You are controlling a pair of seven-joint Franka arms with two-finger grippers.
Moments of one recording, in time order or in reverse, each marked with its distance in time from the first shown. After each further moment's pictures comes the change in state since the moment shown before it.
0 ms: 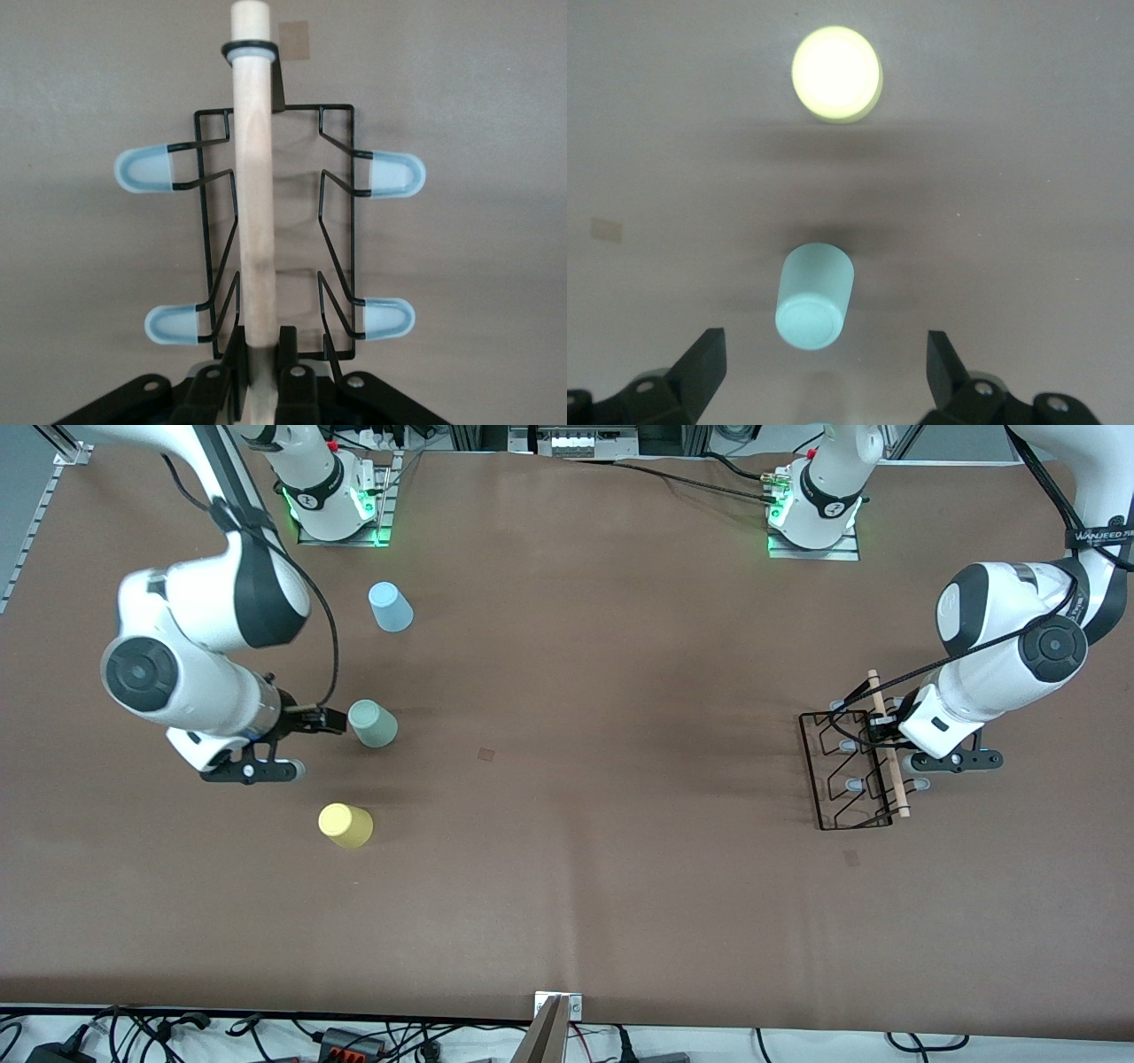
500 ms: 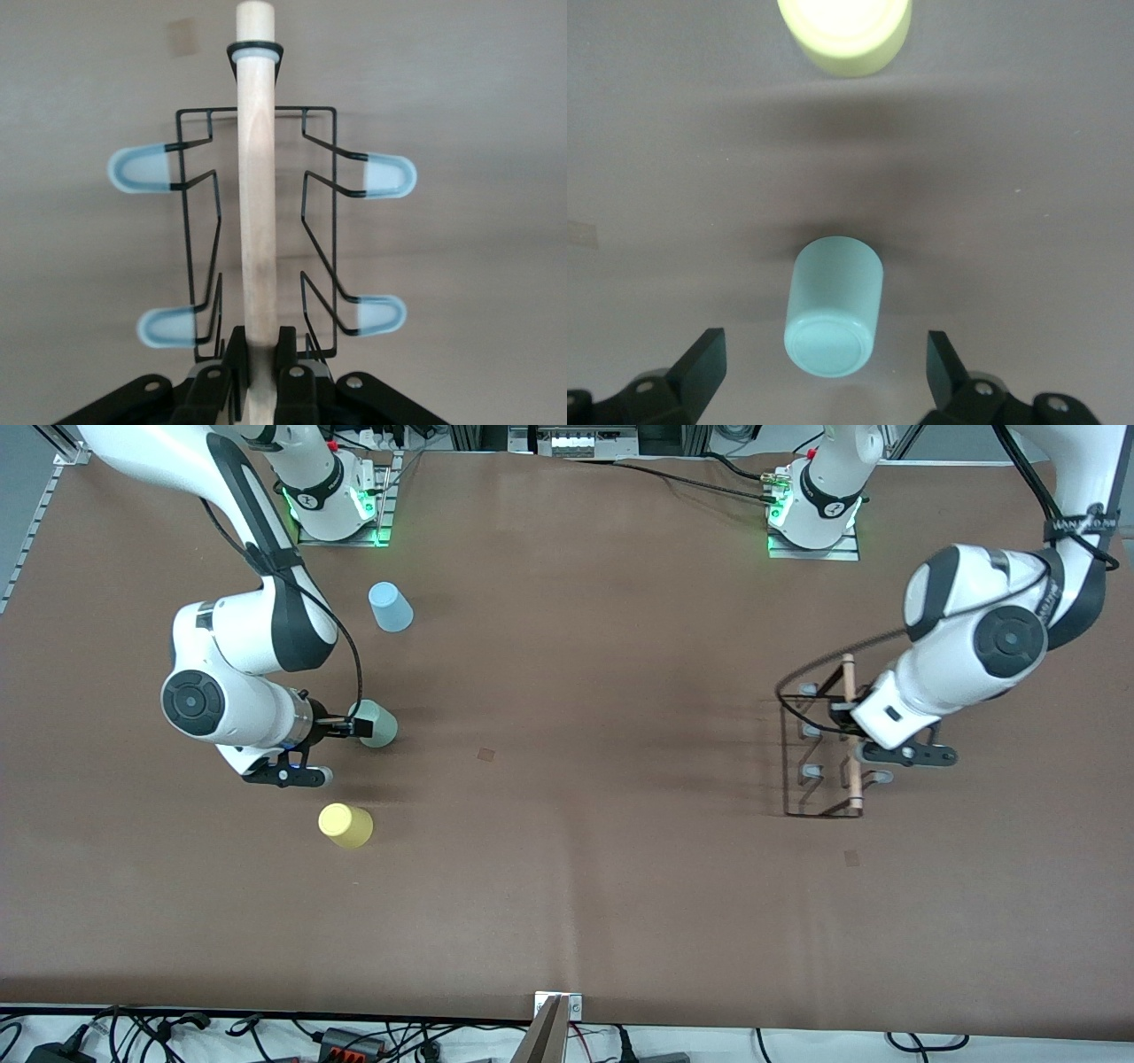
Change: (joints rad) left arm -0.013 -0.017 -0.173 0.139 -0.010 -0.211 -0.053; right arm 0.008 0.050 0.000 -0.102 0.088 0.102 0.020
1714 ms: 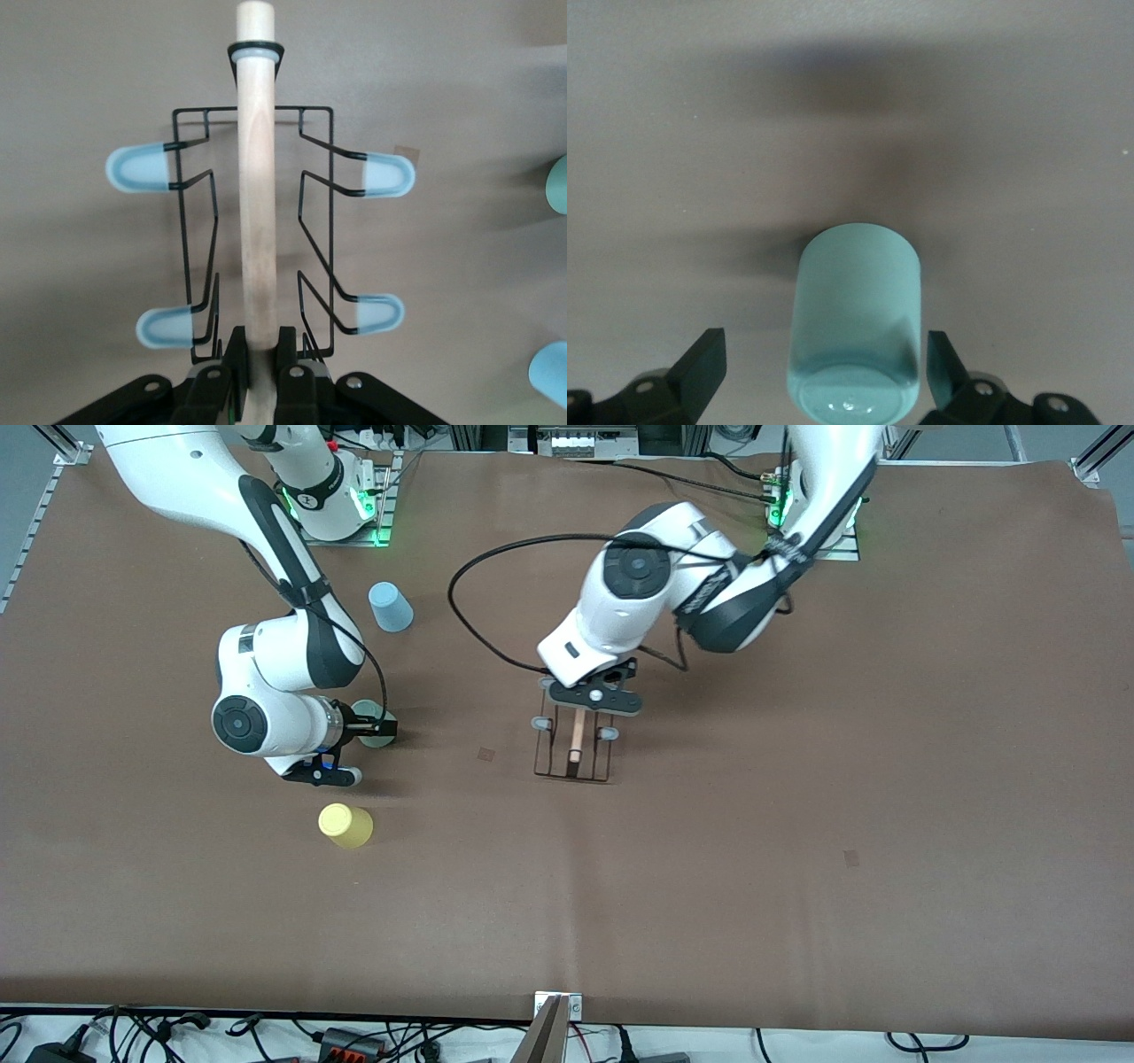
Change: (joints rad) left arm -0.431 0.401 -0.238 0.430 0.067 0.057 -0.619; right arm 0.028 0.085 0.001 -0.038 0.051 0.042 0.008
